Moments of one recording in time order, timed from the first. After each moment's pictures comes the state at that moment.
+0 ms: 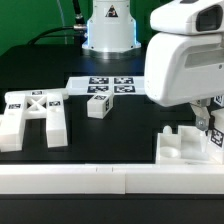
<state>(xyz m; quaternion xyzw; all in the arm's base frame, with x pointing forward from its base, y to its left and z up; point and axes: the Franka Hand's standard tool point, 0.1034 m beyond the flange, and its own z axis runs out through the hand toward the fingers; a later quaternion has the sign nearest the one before) 0.670 0.099 0.069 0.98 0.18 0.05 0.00</state>
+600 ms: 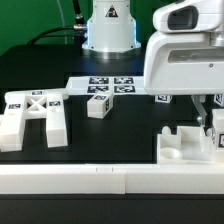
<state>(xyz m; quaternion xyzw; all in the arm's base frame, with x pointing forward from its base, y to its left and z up) 0.668 0.108 0.069 0.99 -0.14 0.04 -0.03</state>
